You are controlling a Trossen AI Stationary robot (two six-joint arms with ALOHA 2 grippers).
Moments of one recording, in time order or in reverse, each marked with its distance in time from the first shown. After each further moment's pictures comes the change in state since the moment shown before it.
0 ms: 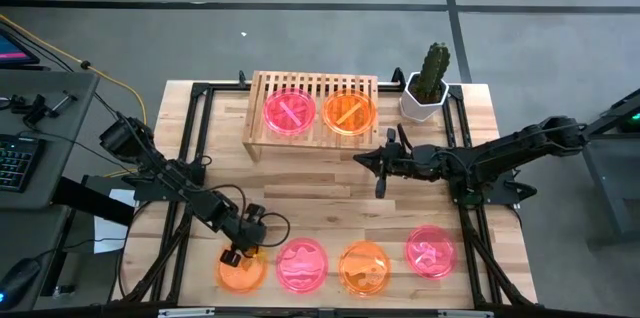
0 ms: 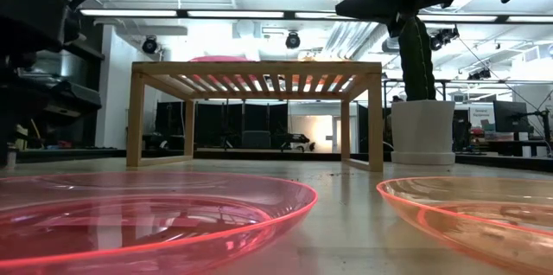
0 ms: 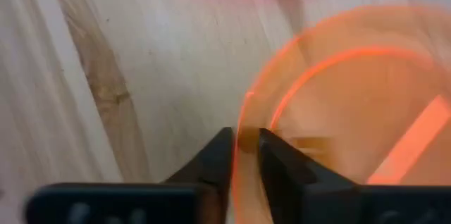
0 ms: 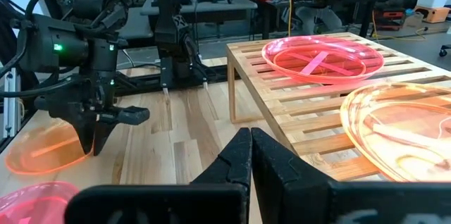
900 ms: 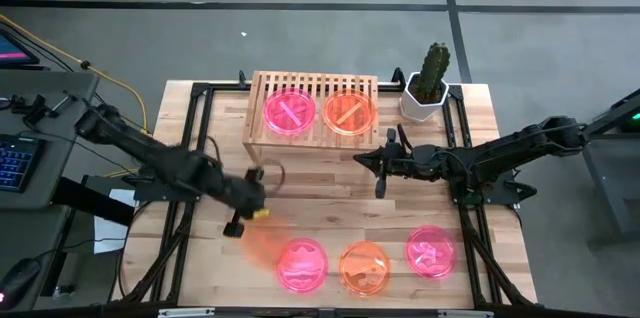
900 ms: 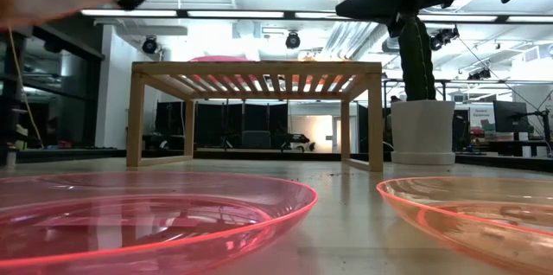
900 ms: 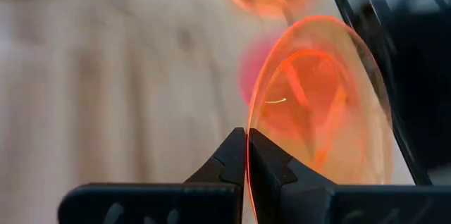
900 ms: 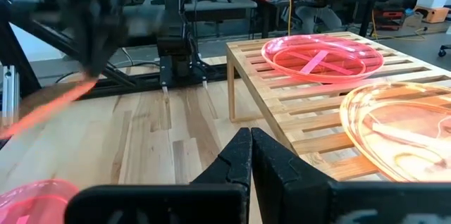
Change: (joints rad) left arm 0.246 -0.381 0.304 -0.414 -0.084 0.104; right arm 0.000 0.000 0.000 -0.004 0.001 -0.005
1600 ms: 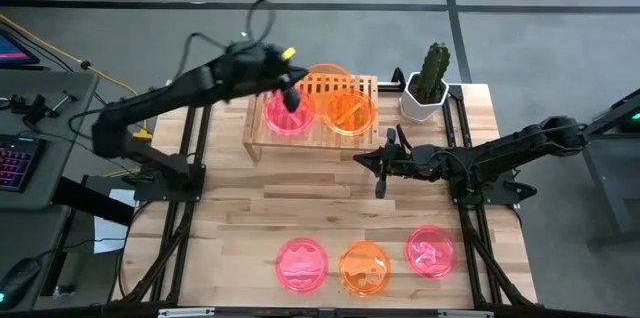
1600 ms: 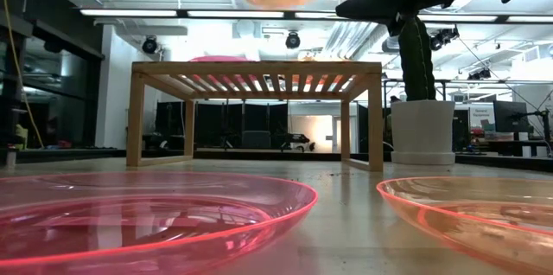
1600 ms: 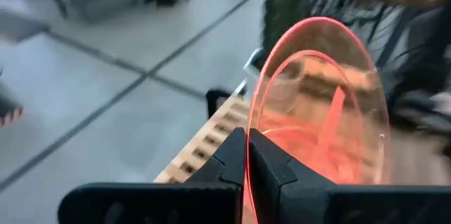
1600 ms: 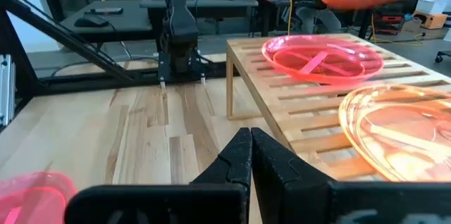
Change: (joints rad) left arm 0.782 0.246 0.551 0.175 -0.096 0.184; right arm 0.000 0.000 0.000 -0.010 -0.001 -0.033
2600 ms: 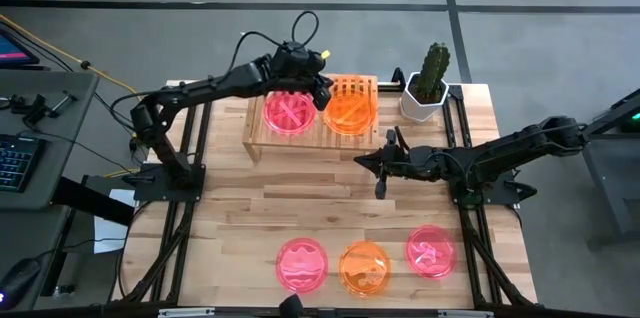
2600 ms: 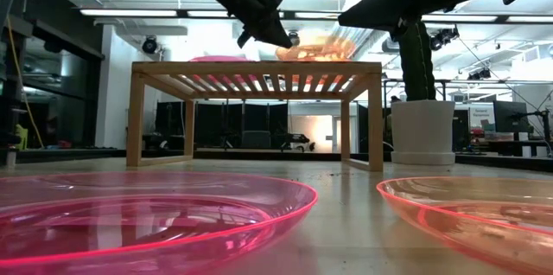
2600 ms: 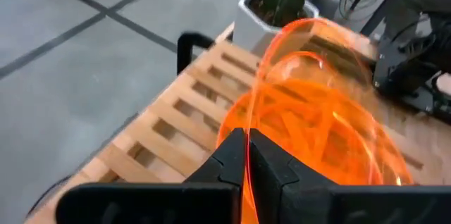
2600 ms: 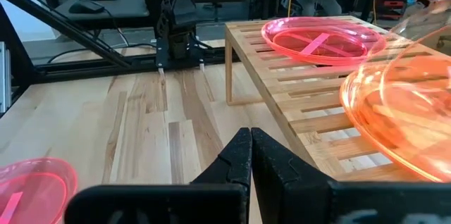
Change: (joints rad) left arm 0.097 0.319 0.027 0.115 0.205 -0.114; right arm 0.000 0.000 0.000 -0.053 0.000 0.030
